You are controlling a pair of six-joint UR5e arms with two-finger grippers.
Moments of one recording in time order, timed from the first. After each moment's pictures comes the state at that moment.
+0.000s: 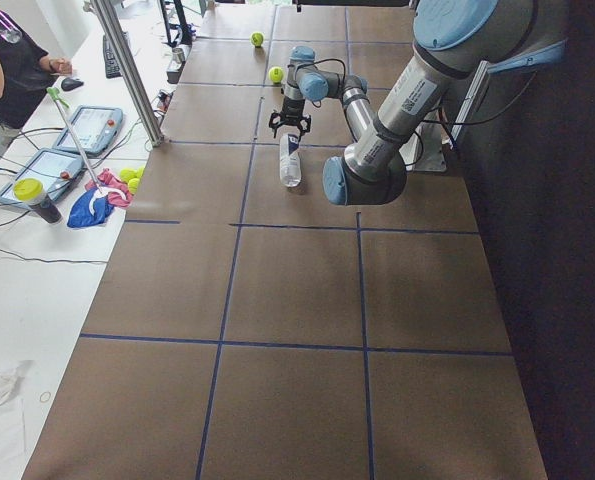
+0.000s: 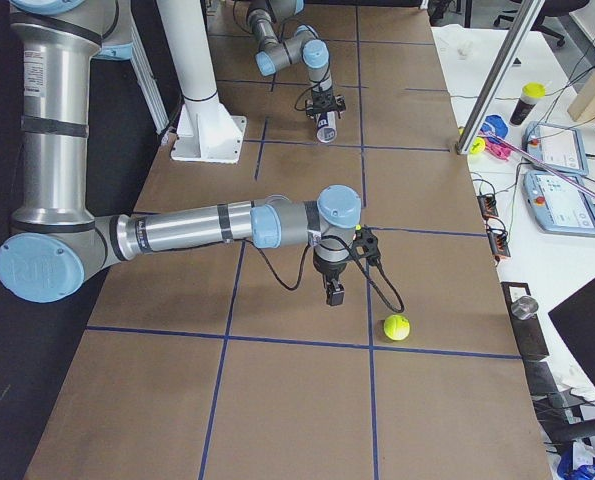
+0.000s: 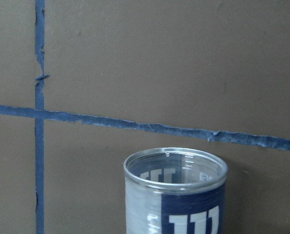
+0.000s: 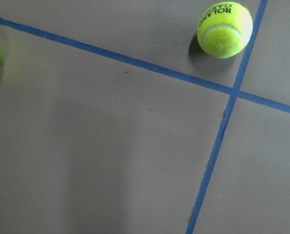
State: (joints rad) left arm -0.45 -2.45 -1.52 -1.41 -1.64 0.26; right arm 1.41 -1.66 1.84 -1.61 2.32 -0.08
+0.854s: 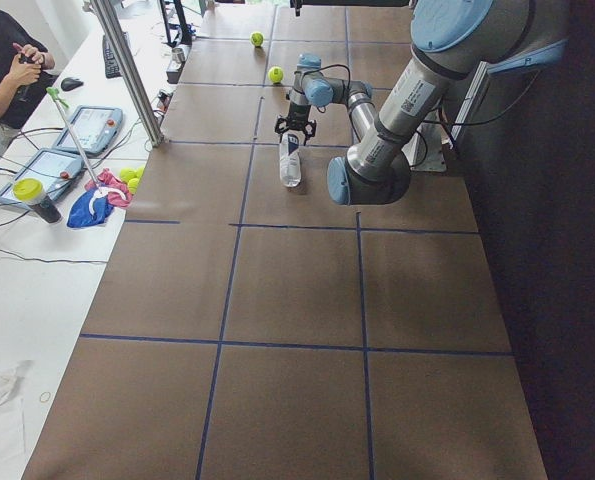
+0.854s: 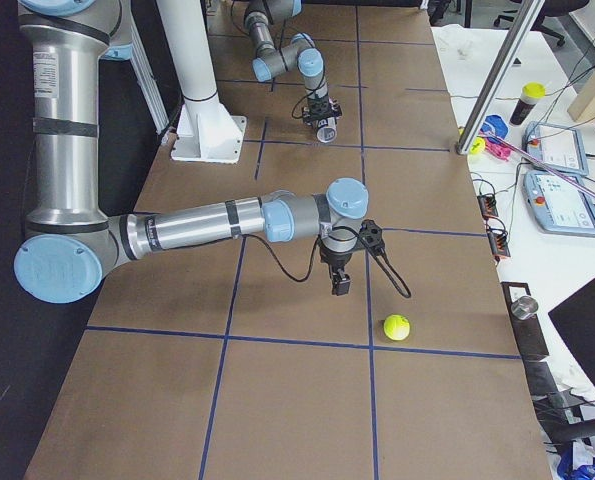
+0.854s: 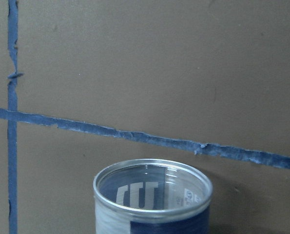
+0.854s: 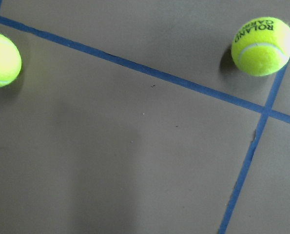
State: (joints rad) left arm -0.43 -2.44 -1.48 -1.45 -1.61 0.20; right arm 1.33 -1.60 1.81 -1.59 2.32 -0.02
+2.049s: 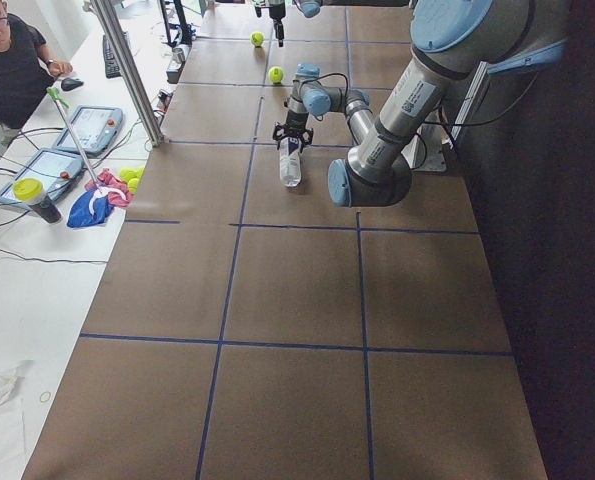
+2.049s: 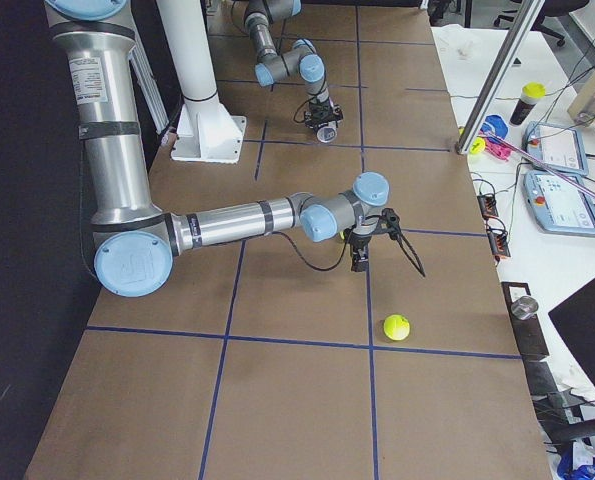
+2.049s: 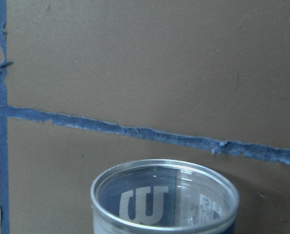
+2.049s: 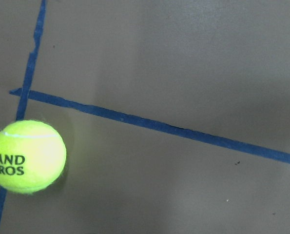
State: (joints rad) left arm -0.43 -2.43 -1.44 -1.51 -1.60 0.20; right arm 1.15 -1.45 1.61 -1.32 2.32 0.35
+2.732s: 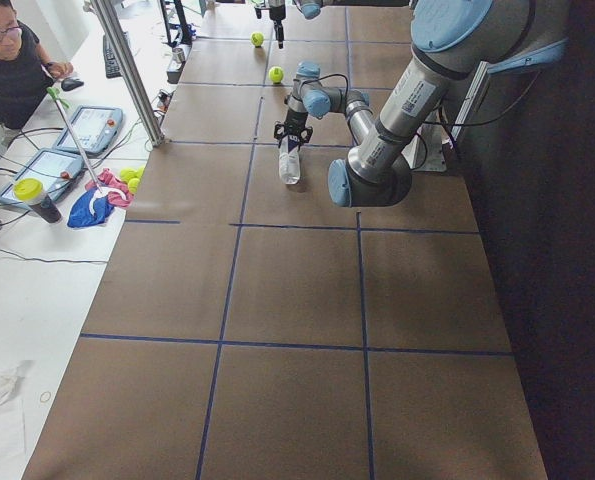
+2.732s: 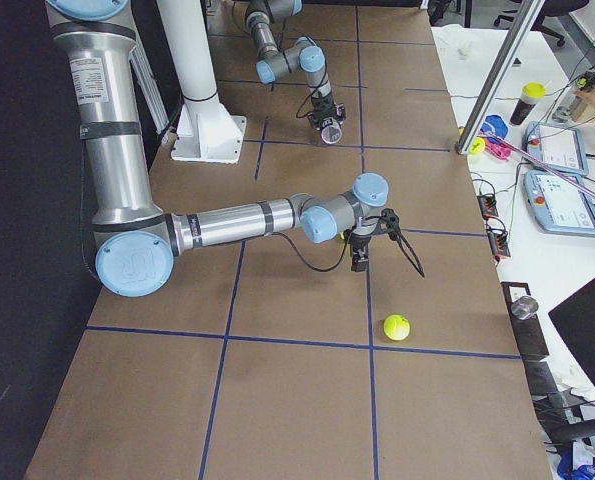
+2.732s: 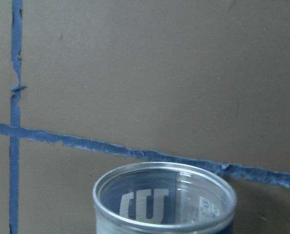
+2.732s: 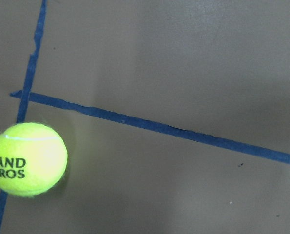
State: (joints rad) left arm -0.46 -2.41 -1.51 -1.73 -1.60 0.14; right arm 1.15 -1.44 1.60 -1.31 2.32 0.36
